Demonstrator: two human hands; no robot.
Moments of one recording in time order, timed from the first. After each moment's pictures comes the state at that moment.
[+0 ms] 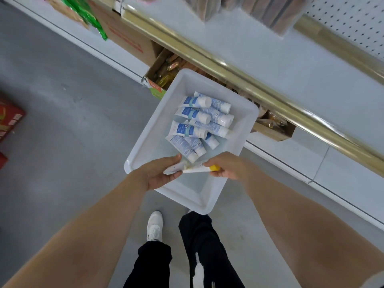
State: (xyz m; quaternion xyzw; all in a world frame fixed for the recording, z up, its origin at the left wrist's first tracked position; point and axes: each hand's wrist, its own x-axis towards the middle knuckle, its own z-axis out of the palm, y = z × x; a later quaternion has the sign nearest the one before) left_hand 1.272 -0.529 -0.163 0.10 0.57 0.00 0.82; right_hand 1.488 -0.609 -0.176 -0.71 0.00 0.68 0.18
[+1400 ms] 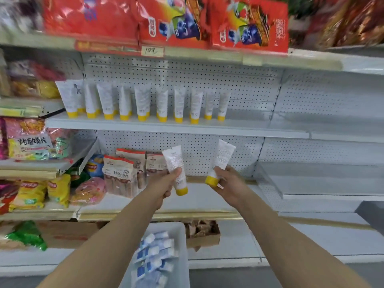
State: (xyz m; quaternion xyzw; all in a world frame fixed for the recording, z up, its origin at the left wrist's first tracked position) left_hand 1.360 -0.560 0.239 0.61 0.27 0.14 0.74; right_hand 1.476 -0.748 0.248 -0.52 -0.08 0.28 0.80
